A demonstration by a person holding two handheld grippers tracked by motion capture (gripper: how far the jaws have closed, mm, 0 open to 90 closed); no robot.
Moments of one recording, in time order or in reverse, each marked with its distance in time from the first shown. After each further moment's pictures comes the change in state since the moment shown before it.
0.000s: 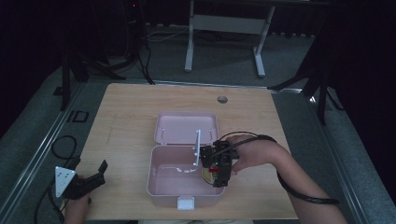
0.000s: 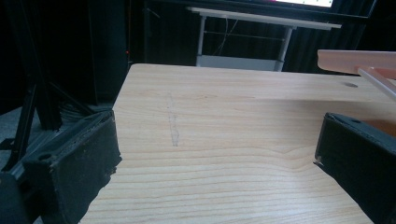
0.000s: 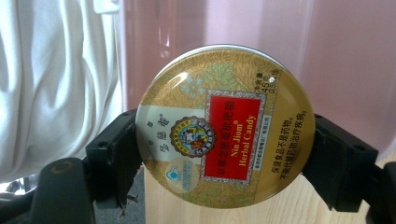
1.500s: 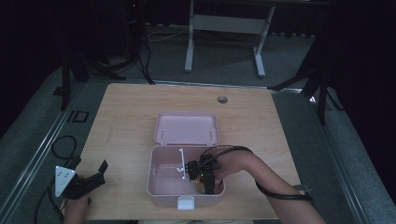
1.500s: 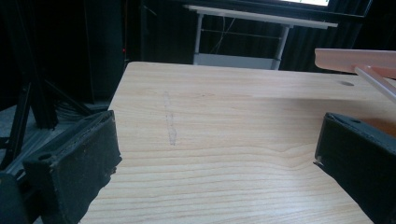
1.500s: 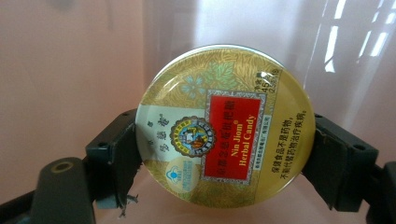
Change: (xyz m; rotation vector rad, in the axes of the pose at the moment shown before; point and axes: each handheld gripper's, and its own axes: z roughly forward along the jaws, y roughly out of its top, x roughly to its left) left arm 0.001 0.000 0.001 0.008 -0.014 -0.004; right arm -0.022 0.028 0.099 0.147 0.069 -0.048
